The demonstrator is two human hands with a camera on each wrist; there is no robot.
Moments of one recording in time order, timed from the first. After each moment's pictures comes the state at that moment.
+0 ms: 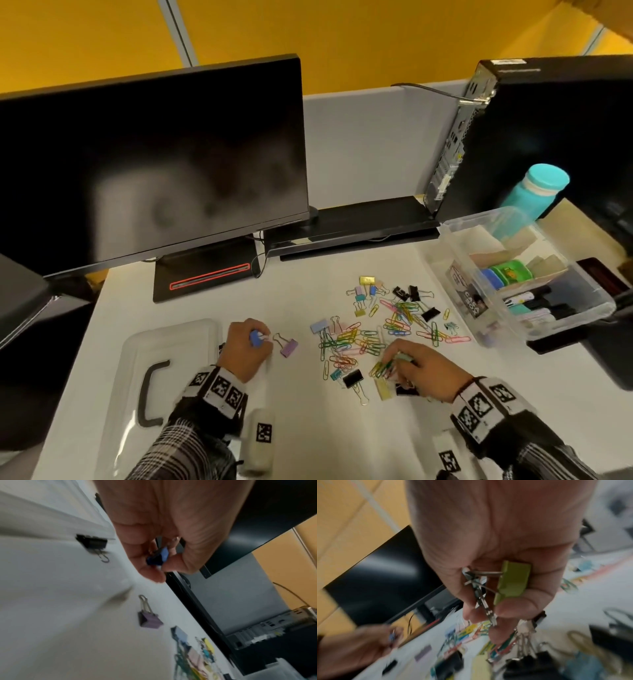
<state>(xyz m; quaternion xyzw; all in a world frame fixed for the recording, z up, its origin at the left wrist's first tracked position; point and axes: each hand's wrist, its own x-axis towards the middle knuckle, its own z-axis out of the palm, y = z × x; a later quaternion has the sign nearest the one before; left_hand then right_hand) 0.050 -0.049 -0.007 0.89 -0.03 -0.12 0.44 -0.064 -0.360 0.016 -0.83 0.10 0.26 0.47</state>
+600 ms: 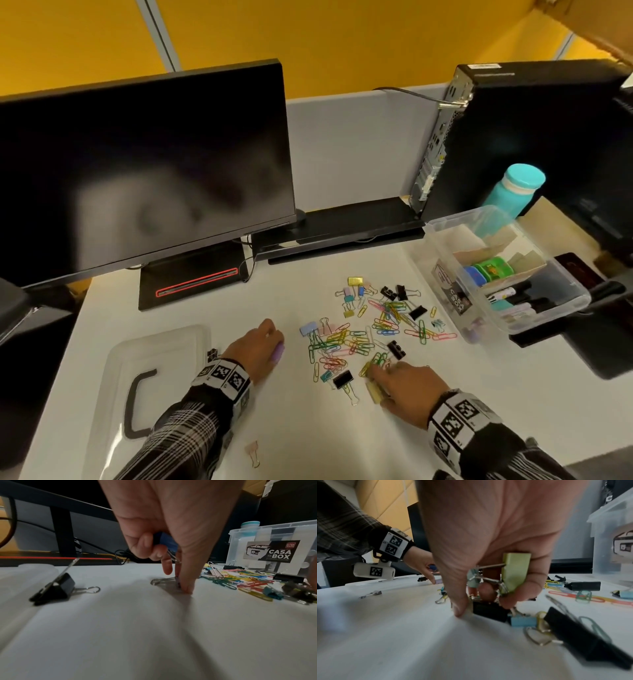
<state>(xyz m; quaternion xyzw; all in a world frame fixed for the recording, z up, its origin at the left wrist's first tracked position) 0.056 -0.069 -0.006 0.93 -0.30 -0.18 0.08 -0.083 -0.336 0.008 -0.96 -0.07 0.28 0.06</state>
